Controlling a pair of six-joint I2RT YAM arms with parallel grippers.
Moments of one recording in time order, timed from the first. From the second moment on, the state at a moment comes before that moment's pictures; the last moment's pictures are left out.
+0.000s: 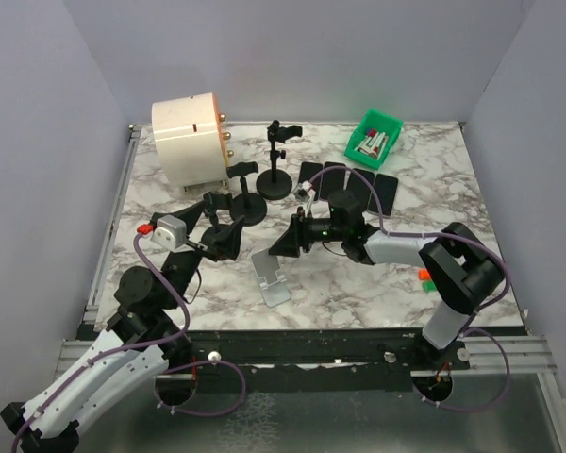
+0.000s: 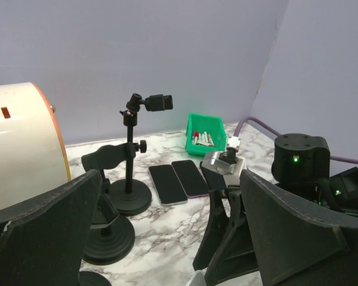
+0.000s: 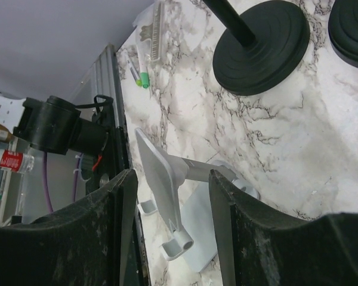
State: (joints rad) left arm -0.75 0.38 0.49 0.22 -0.26 -0.07; right arm 0.67 1.70 0.80 0.61 -0.77 0.51
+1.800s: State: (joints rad) left arm -0.75 0.09 0.76 -0.36 -0.36 -0.19; right arm 0.96 2.04 1.27 0.70 -0.85 0.48
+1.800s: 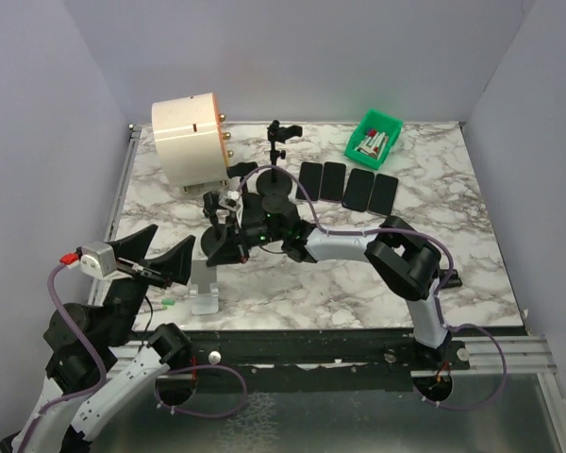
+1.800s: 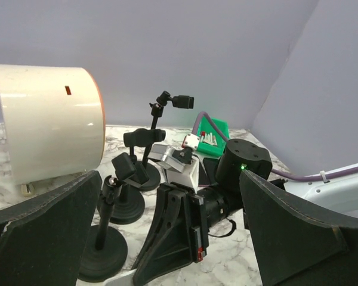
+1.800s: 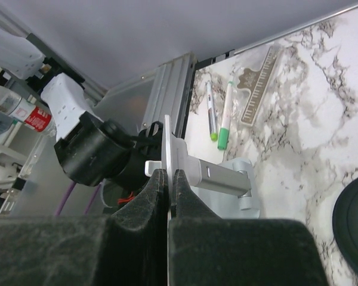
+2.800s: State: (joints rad) left arm -0.75 0.08 0.76 -0.40 -0.37 -0.23; right arm 1.03 2.20 1.47 0.61 -0.77 0.29
